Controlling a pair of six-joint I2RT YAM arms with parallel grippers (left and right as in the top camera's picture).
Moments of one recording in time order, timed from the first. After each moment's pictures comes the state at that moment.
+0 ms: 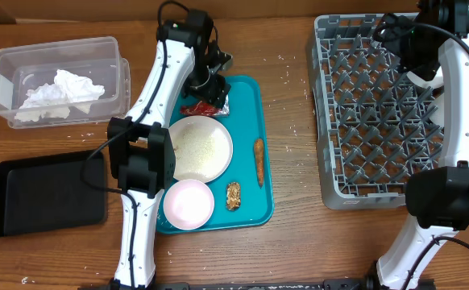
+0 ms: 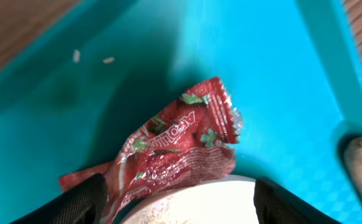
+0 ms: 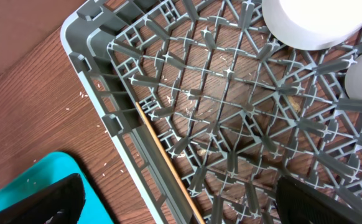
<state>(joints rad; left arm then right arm) -0.25 2.46 2.31 -1.36 0.17 0.28 -0.10 2.04 2.26 -1.37 -0.06 0.46</state>
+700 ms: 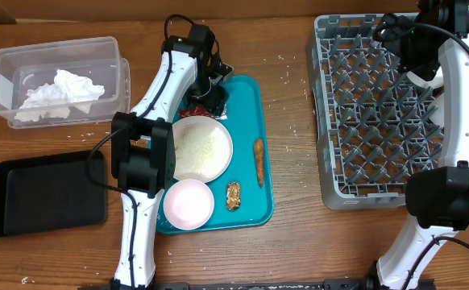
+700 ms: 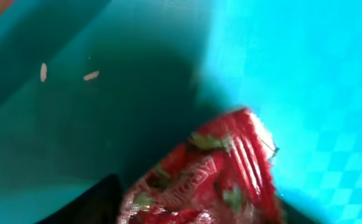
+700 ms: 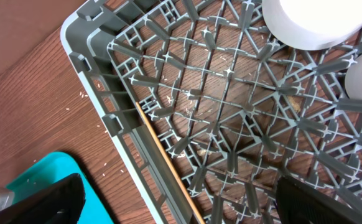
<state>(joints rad) -0.25 2.46 2.15 -1.18 0.15 0.32 -0.10 2.04 2.26 -1.37 -0.06 0.46</state>
